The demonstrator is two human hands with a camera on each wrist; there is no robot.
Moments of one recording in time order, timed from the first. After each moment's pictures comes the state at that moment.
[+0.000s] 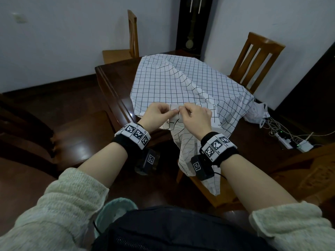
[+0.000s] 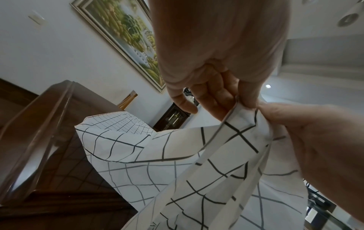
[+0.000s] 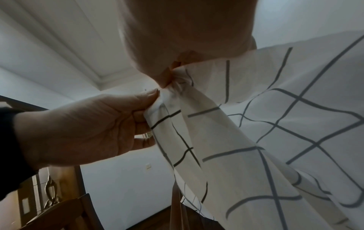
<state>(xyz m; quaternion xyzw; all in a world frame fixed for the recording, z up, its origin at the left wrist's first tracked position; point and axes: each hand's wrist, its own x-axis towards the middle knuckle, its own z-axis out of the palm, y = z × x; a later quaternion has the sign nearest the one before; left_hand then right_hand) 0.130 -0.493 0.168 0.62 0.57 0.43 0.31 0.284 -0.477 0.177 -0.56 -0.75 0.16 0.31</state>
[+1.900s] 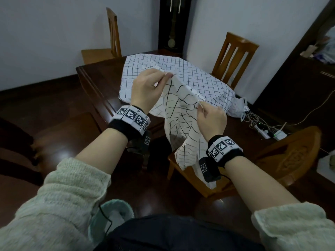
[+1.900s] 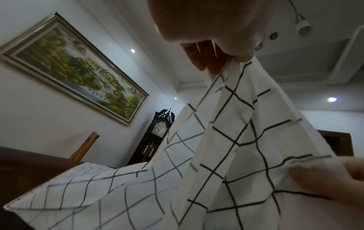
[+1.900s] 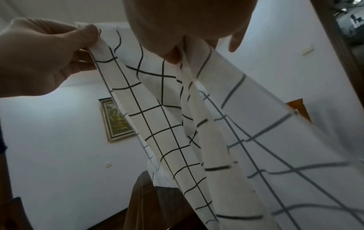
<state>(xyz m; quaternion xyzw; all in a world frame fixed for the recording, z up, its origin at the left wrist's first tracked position) 0.132 -0.483 0.232 0.69 0.45 0.55 -0.11 0.339 -0.503 0.182 -0.62 -0.69 0.00 0.36</state>
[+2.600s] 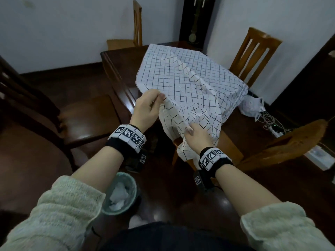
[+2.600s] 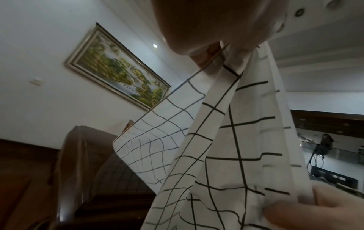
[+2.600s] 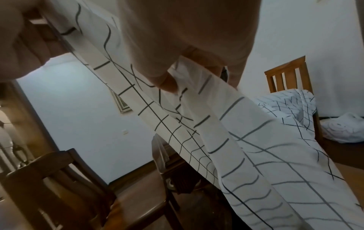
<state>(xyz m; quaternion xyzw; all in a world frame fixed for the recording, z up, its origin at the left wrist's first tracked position) 0.162 -0.635 0.172 0.65 0.52 0.54 0.04 0.358 -0.613 0.115 -0.59 -0.74 0.27 0.18</state>
